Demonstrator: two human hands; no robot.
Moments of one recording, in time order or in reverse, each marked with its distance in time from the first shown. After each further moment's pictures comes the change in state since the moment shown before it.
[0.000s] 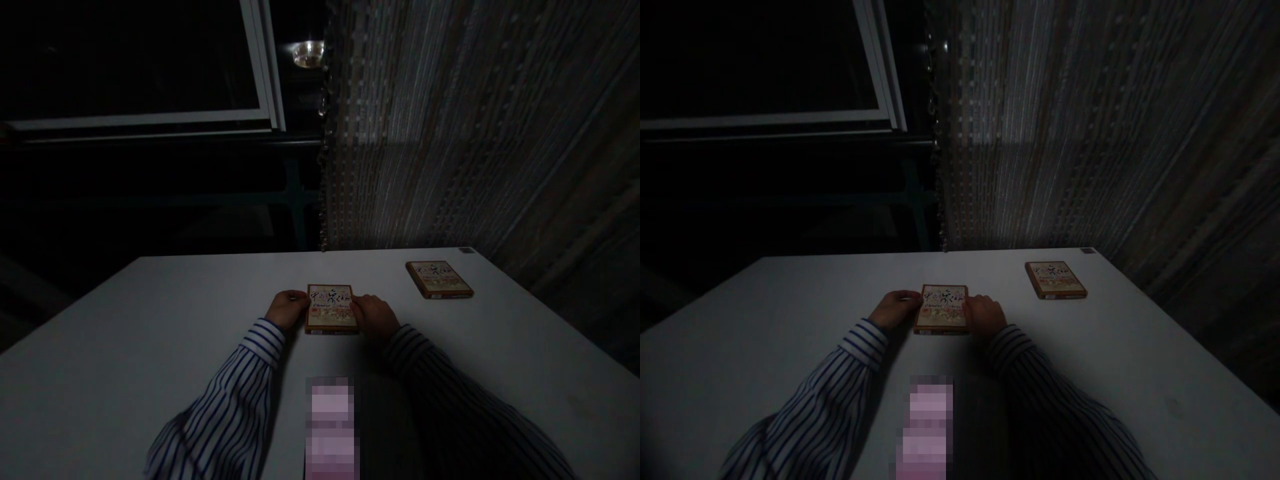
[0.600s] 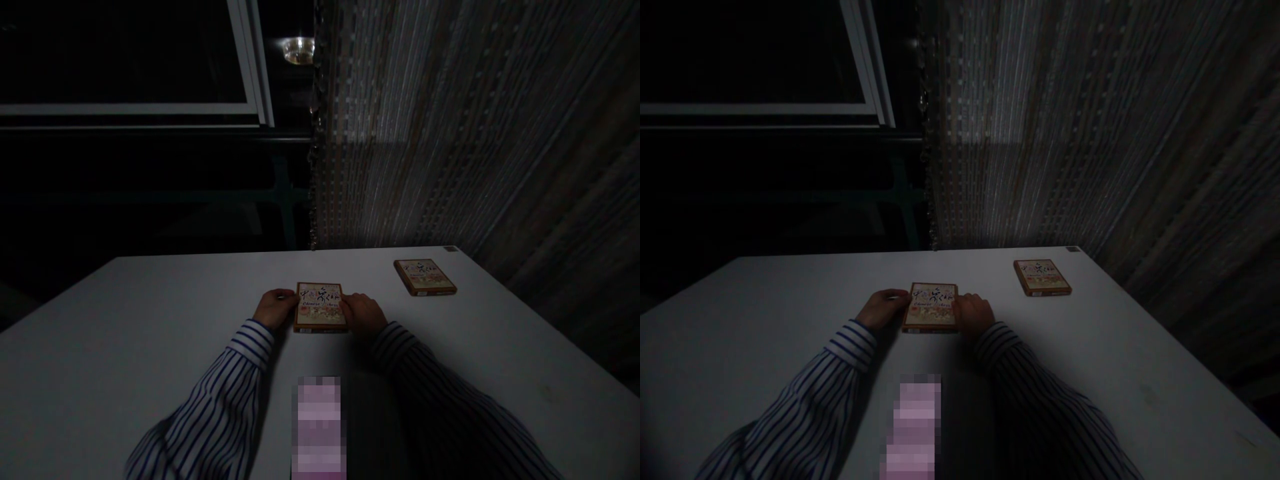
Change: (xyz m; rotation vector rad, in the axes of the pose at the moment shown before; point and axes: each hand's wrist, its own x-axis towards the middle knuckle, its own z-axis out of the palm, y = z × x) left_hand 0.002 -0.002 0.001 -0.067 0.017 -0.021; right_hand -0.002 -0.002 -0.003 -0.011 -0.034 0.031
